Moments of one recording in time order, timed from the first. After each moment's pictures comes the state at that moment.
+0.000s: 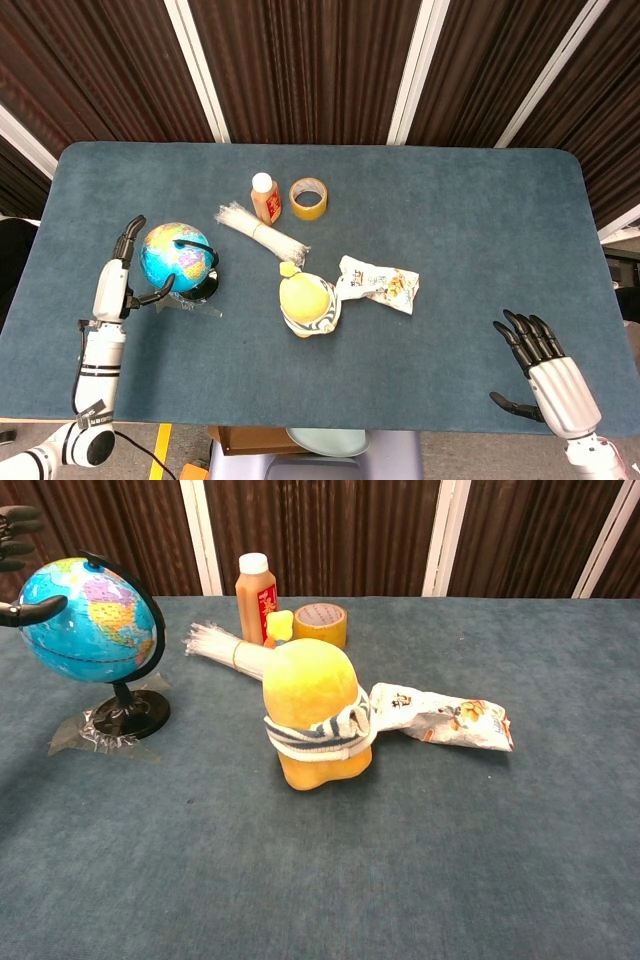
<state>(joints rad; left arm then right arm) -0.43 -1.55 -0.28 -1.32 1.36 1.34 -0.49 0.04 -1.15 -0.08 -1.61 -1.81 1.60 0.05</state>
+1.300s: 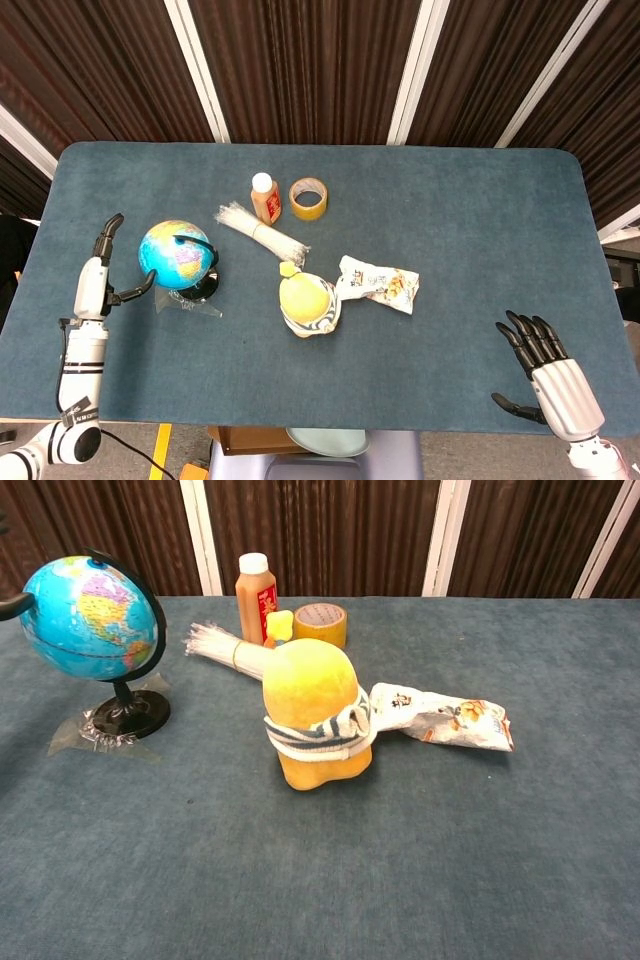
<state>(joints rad) -0.42 -1.52 -0.28 -1.26 1.33 1.32 -0.55 0.03 -1.15 -0.08 -1.61 -1.81 1.61 0.04</state>
